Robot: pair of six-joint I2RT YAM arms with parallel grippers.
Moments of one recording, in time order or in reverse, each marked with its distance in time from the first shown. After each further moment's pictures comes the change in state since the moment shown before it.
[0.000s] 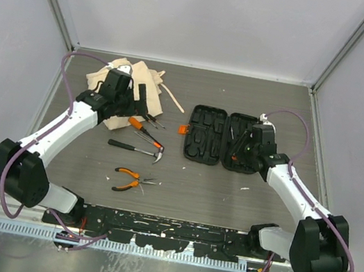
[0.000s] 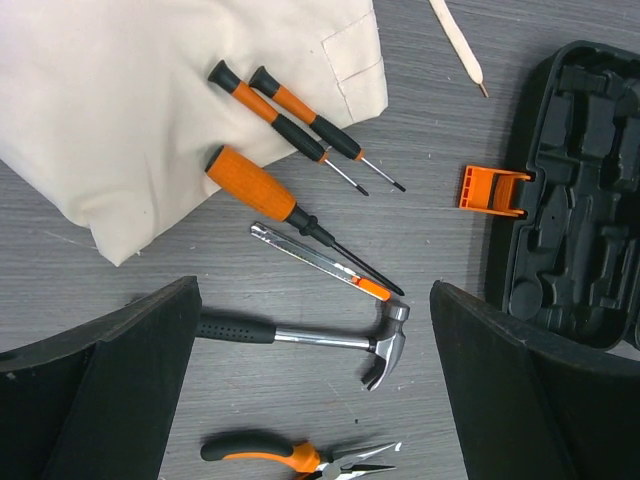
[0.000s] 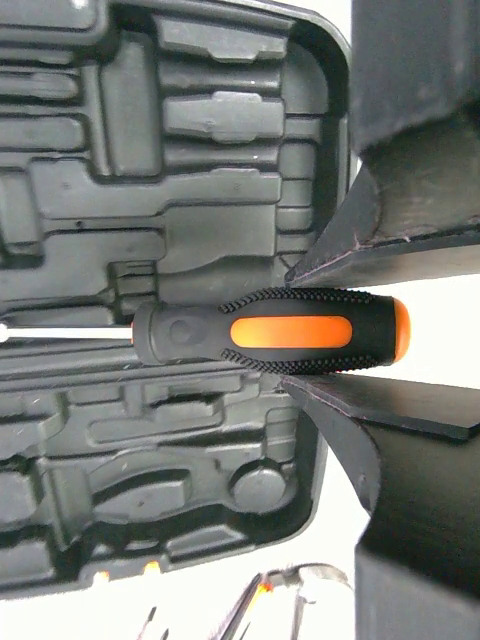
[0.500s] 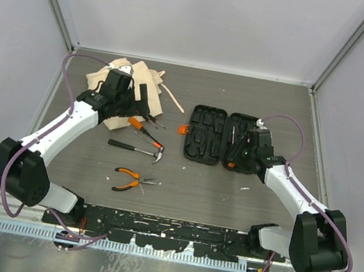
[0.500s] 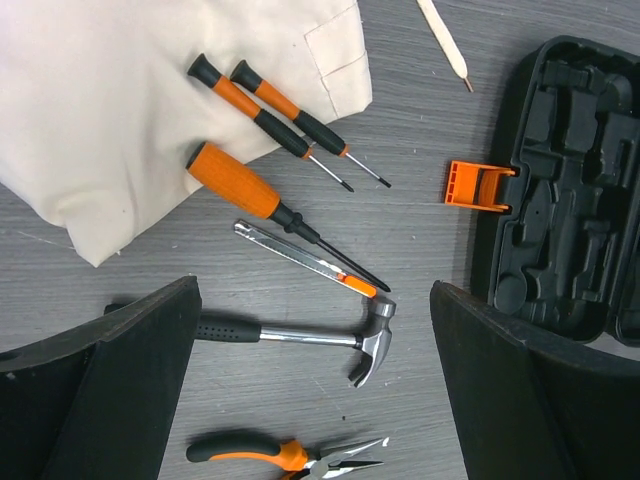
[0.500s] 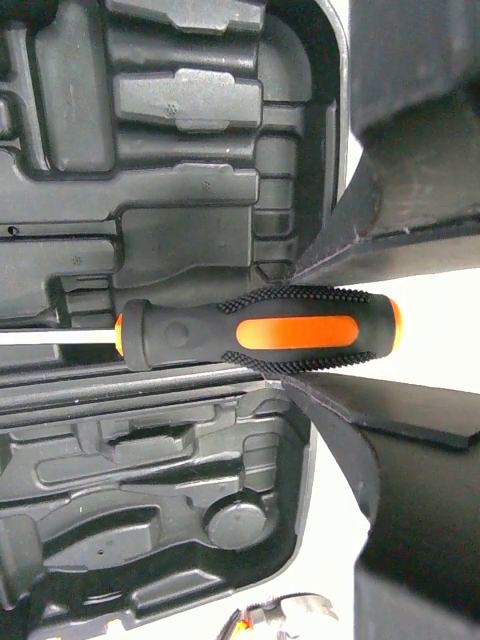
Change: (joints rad) left arm 0.000 0.010 0.000 0.008 0.031 -0.018; right arm 0.000 0.032 -0.066 0.018 -0.031 0.016
